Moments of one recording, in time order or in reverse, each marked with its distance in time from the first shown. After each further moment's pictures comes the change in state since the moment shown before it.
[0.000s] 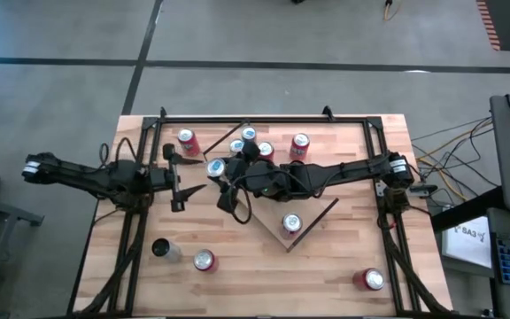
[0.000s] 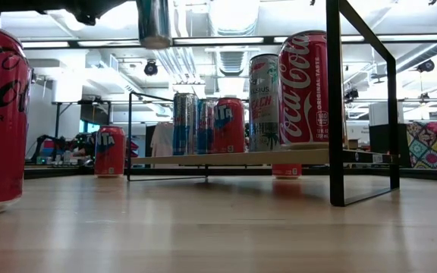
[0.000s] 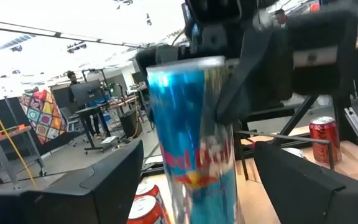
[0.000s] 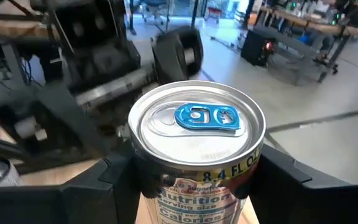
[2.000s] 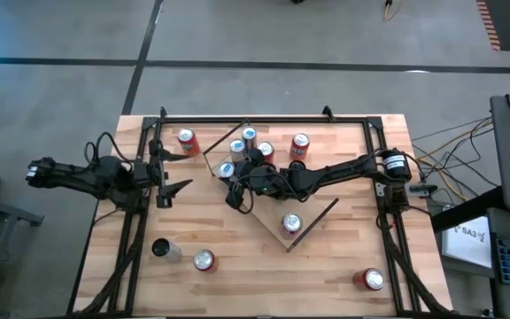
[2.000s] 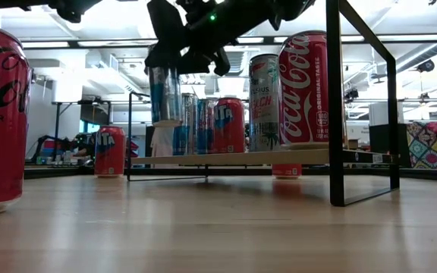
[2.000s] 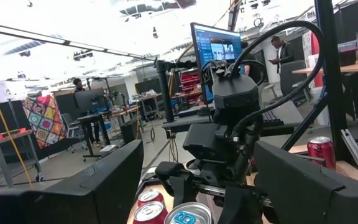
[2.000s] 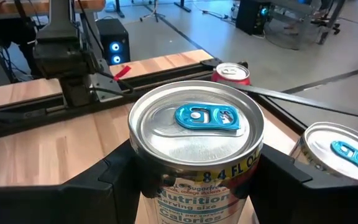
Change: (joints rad) left arm 0.000 -0.193 -0.001 -0.135 0.001 -0.031; right arm -0.091 -0.001 -0.441 0.384 -0.061 0.110
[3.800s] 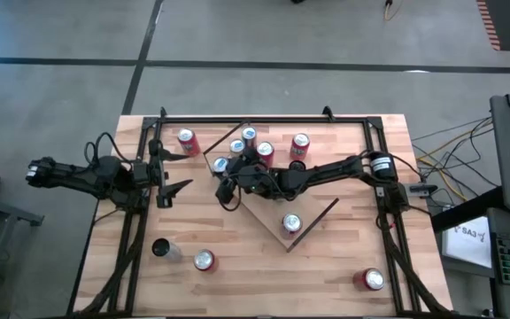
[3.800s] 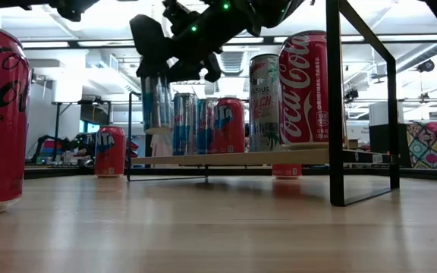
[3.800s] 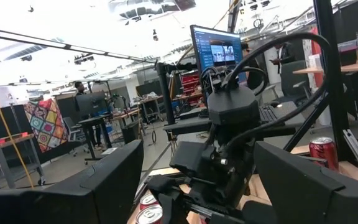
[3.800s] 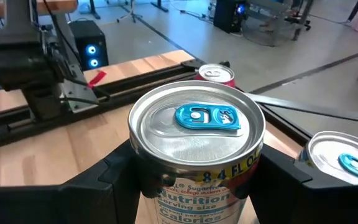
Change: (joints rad) left arm 0.000 0.005 0.000 0.015 0.000 0.019; right arm -0.020 0.112 0.134 -0.034 0.081 0.024
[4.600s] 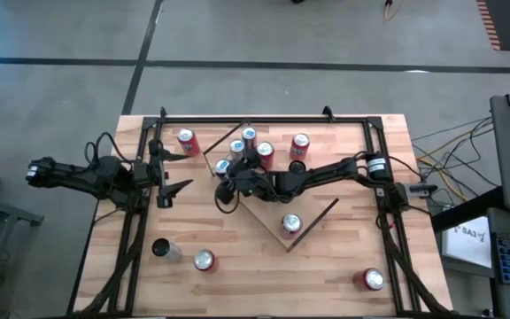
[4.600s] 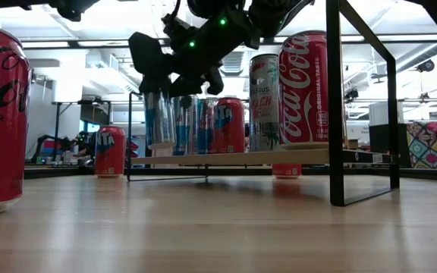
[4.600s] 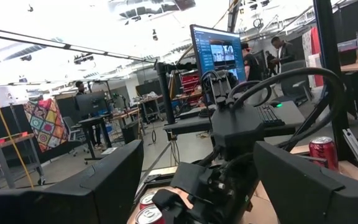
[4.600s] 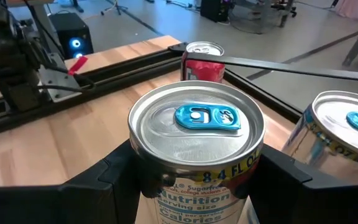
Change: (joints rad) left arm 0.000 0.002 0.000 -0.001 0.000 0.000; right arm 0.000 0.042 -0.013 0.000 0.050 0.063
